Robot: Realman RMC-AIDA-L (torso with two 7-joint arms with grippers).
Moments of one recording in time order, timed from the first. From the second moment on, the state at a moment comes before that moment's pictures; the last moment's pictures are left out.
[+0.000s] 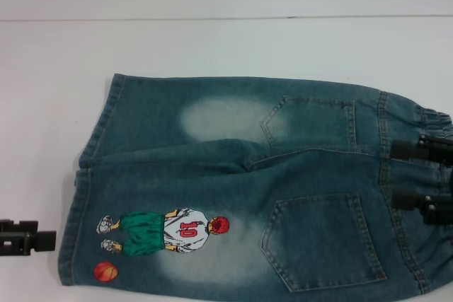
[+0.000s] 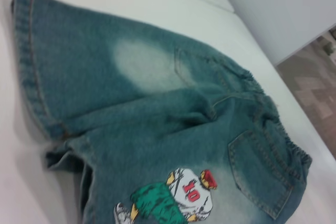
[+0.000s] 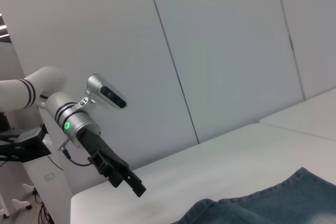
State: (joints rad) left arm -0.35 -2.00 0.40 1.01 2.38 2.03 -2.00; right arm 0.36 1.98 -0.57 -0.67 -1.95 -1.97 1.32
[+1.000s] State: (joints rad) left arm -0.35 -2.02 0.43 0.94 2.49 1.92 -1.99; right arm 0.37 1.99 -0.57 -0.66 -1.96 -1.94 1.29
